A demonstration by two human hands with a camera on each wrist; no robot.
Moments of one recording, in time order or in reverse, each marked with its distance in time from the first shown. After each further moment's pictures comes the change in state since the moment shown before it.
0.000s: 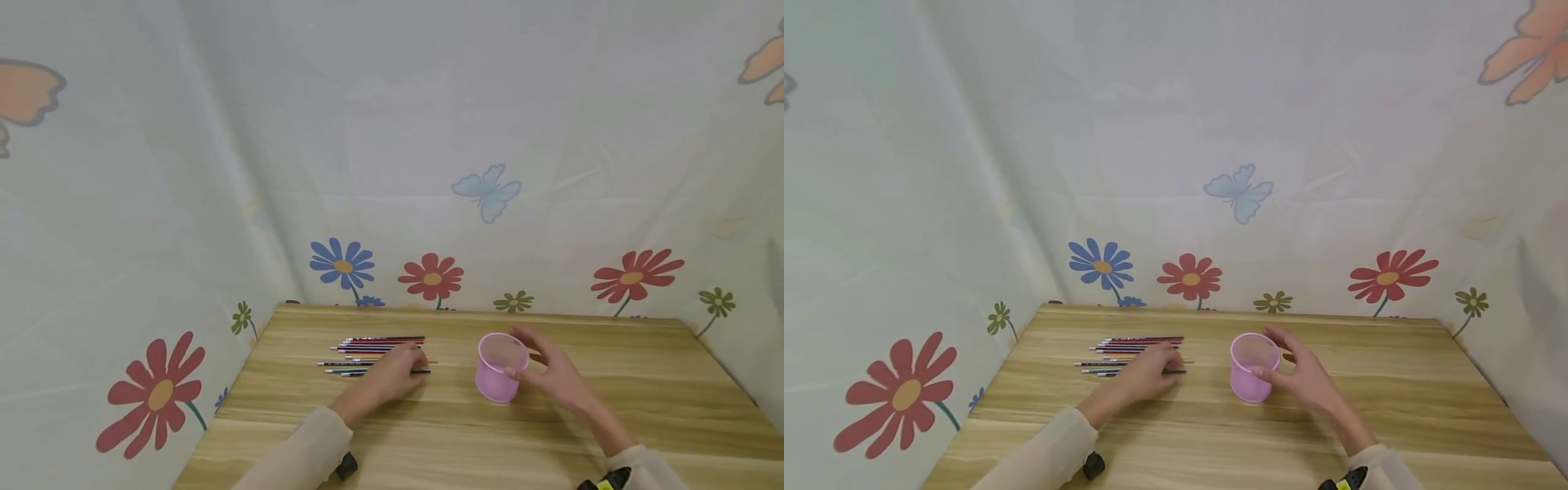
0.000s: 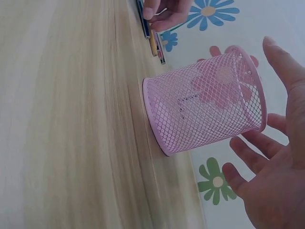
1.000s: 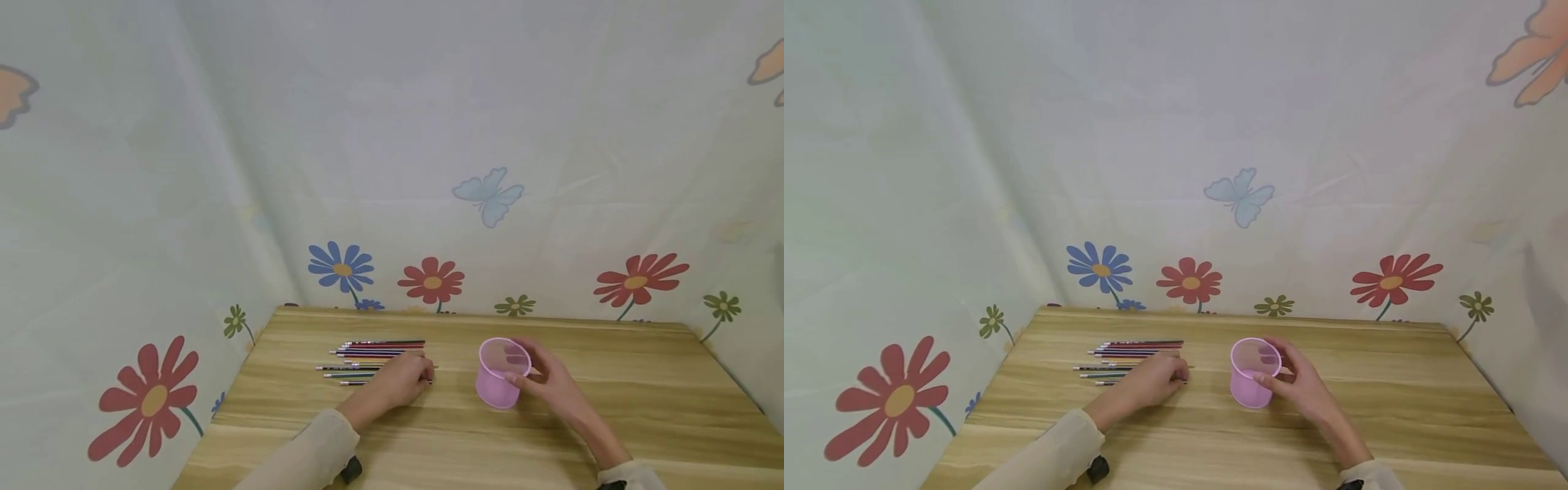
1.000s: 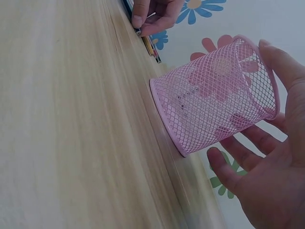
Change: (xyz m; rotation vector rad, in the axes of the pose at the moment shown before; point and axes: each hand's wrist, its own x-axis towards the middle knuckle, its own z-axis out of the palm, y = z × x) left_hand 0.010 0.009 0.005 0.082 -0.047 0.026; right_hand -0.006 0.021 0.014 0.273 -0.007 0.093
